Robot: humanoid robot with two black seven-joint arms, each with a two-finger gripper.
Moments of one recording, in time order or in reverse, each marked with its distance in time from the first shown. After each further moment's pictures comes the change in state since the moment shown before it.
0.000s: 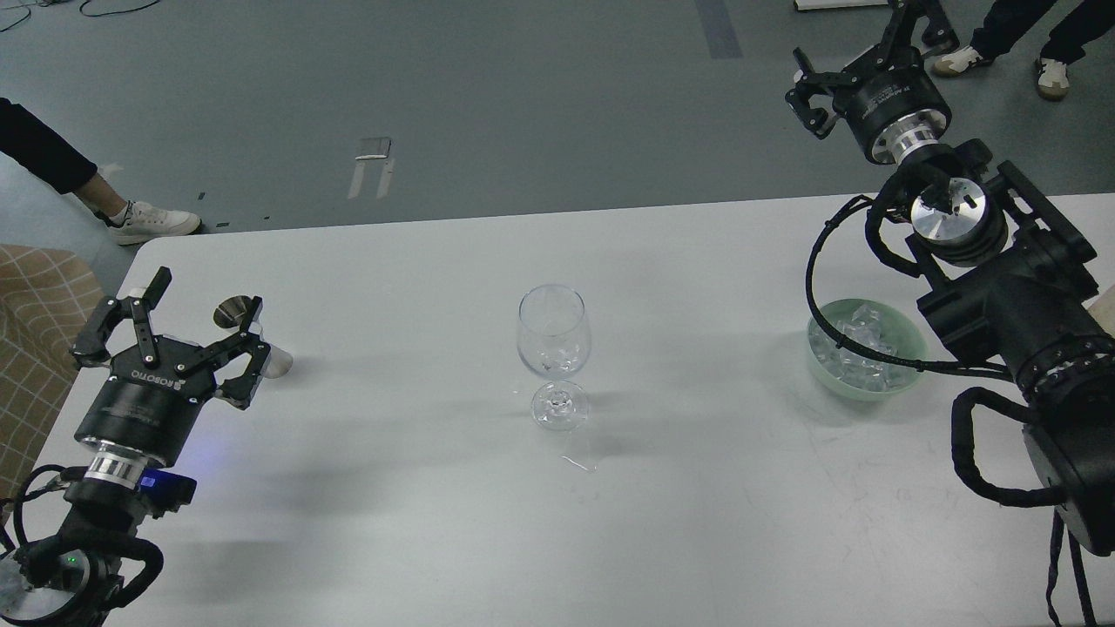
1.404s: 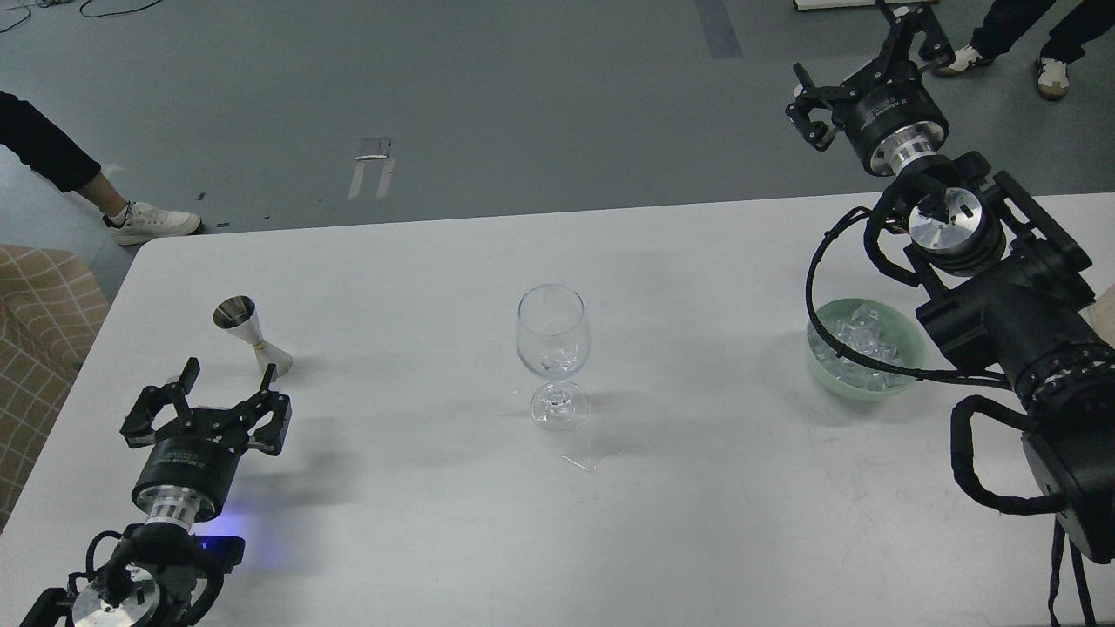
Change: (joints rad) left arm -0.001 -0.236 -0.100 0.129 0.035 0.236 0.003; right arm -0.018 0.003 -0.006 0.002 -0.001 -0.021 0.000
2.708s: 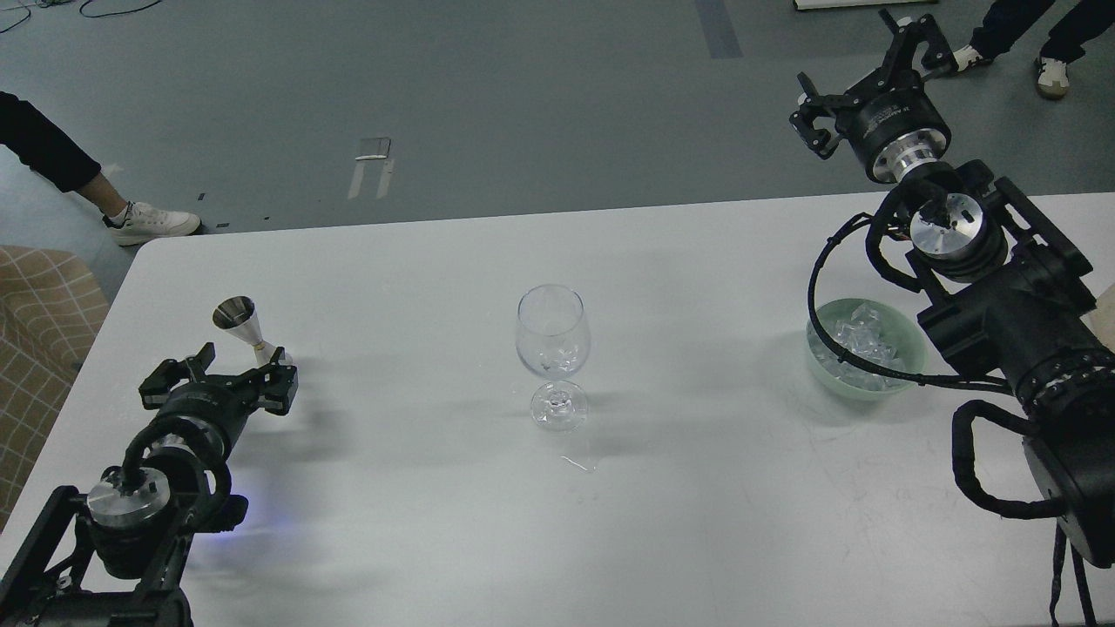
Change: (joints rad) left arm -0.205 -0.020 -0.038 0.067 0.001 0.371 0.030; right arm -0.012 -0.002 0.003 -0.001 0.000 -0.016 0.000
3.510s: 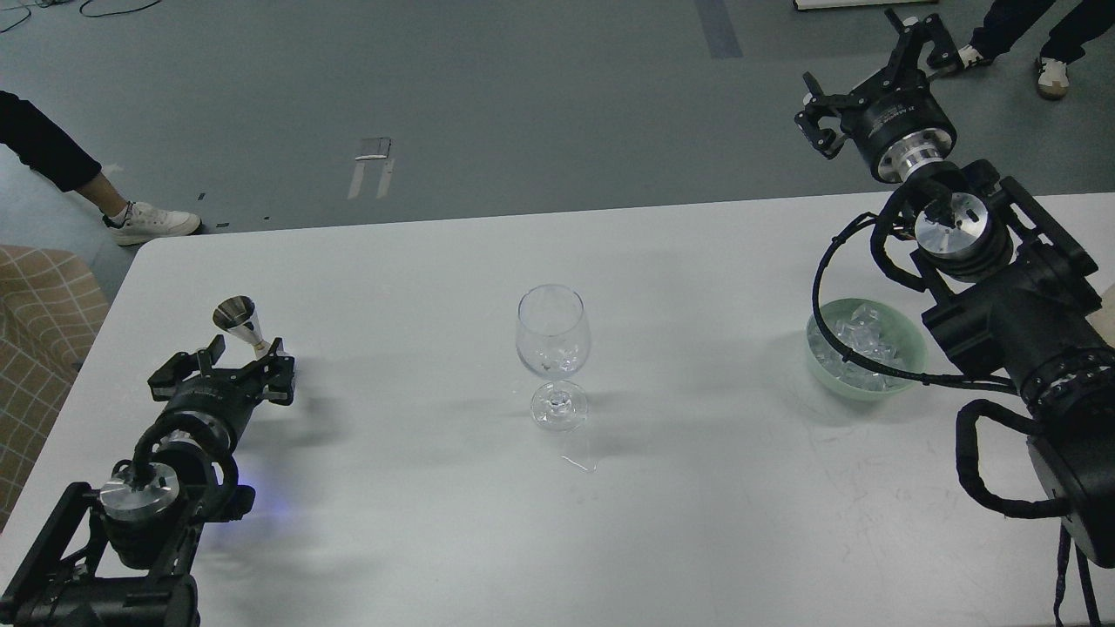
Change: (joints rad) left arm -0.056 -0.015 0.006 0.114 0.001 -0.096 0.010; right arm 0.000 -0.009 0.000 0.000 0.000 -0.002 0.000
